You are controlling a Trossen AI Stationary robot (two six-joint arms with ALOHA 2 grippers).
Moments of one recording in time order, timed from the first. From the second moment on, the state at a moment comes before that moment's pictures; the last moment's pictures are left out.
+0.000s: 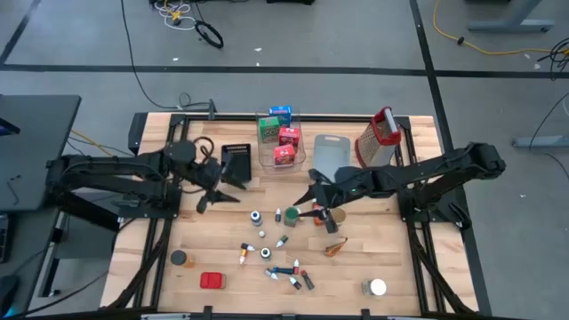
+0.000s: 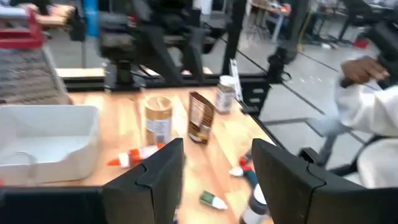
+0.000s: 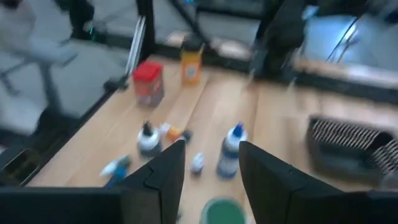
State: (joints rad) left arm 0.10 0.83 0.59 0.02 0.43 -0.01; right arm 0.15 1.38 0.91 0.11 -0.11 -0.12
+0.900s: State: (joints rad) left arm -0.17 1.26 0.59 0.09 -0.01 -0.02; right arm 0.15 1.32 0.77 0.31 -0.03 -0.06
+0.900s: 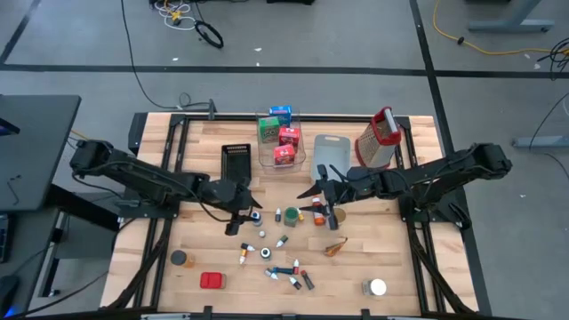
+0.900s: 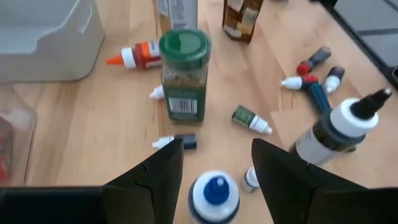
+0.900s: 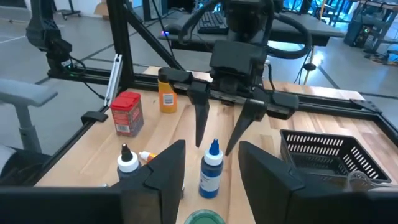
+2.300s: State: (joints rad) left arm -0.16 1.29 0.32 0.60 -0.02 -0.07; right arm 0.15 1.32 0.77 0.30 -0.03 -0.07
